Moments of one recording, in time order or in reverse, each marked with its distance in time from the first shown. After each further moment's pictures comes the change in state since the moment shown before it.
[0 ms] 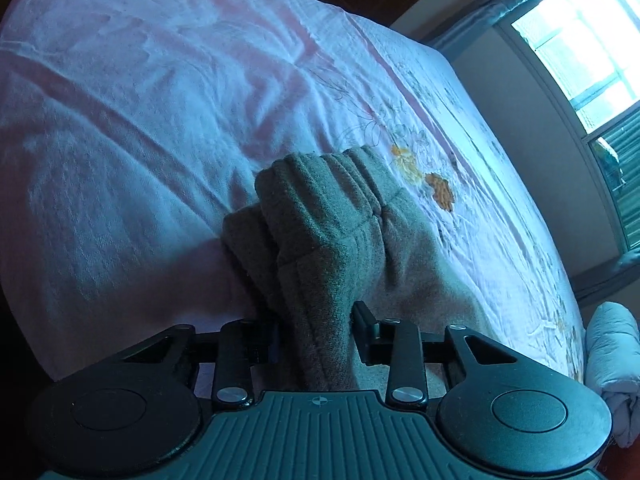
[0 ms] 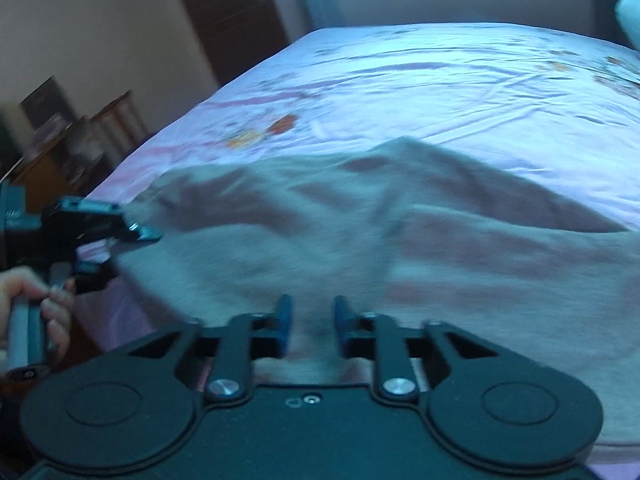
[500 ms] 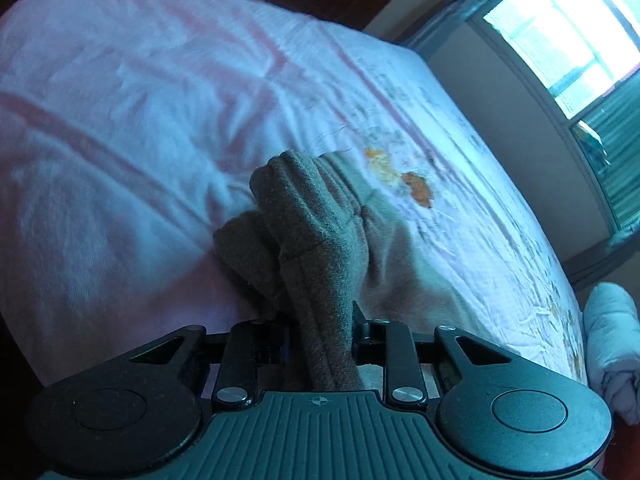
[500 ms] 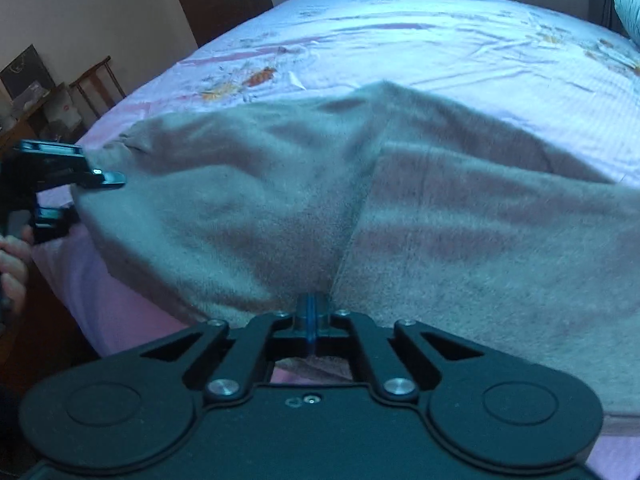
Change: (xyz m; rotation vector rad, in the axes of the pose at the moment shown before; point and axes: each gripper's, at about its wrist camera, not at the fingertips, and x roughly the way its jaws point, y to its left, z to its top) left arm -0.010 -0.015 -0.002 0.092 -0.035 -0.026; right arm 0.017 -0.014 -0.022 0.003 0.094 -0.084
